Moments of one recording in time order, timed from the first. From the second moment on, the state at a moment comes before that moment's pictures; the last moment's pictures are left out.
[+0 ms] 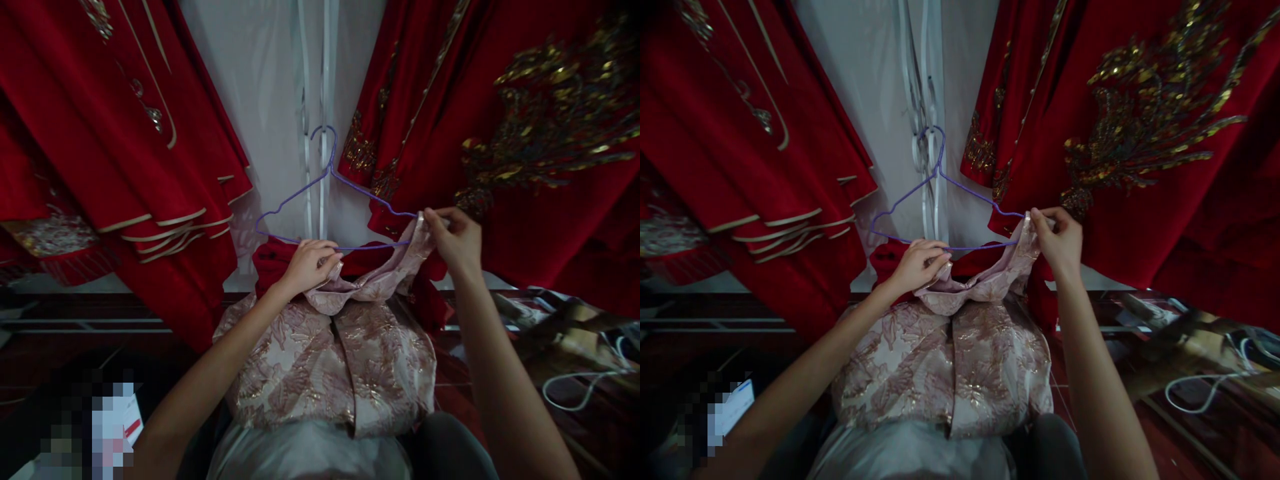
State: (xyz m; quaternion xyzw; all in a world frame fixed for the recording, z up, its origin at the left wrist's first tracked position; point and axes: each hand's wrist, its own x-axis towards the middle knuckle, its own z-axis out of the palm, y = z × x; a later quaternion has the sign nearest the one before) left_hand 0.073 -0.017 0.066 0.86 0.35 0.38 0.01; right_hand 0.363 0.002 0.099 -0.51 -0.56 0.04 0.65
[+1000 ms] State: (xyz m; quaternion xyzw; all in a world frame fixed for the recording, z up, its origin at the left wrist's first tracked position) left_hand -0.074 0.035 0.036 0.49 0.62 0.61 0.07; right_hand 0.325 0.027 0.133 -0.50 -0.66 -0.07 0.56
